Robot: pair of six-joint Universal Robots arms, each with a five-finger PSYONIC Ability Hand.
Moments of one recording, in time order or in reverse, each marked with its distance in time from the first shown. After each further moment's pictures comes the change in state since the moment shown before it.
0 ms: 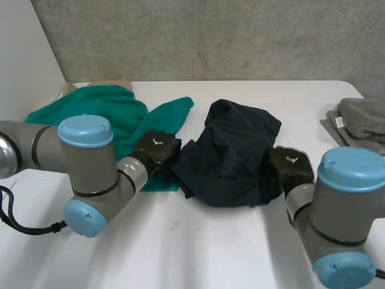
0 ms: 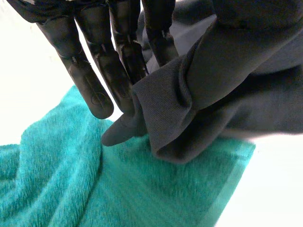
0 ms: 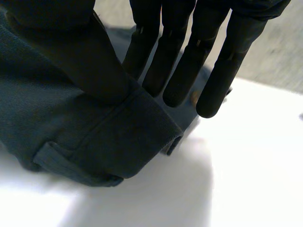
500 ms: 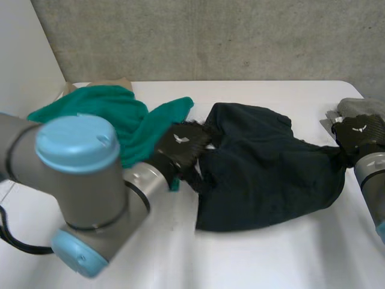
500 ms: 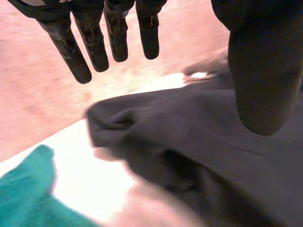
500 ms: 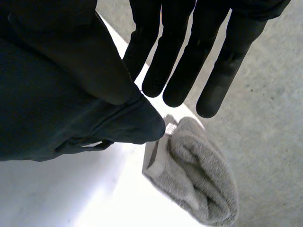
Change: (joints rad) left arm -0.157 0.239 -0.114 -0.013 -0.054 -0.204; right arm -0.344 -0.141 0.038 -0.008 -0.098 -0.619; left_hand -0.809 -0.862 -0.849 -0.876 -0.840; right_hand 0.000 0.000 0.000 0.002 0.018
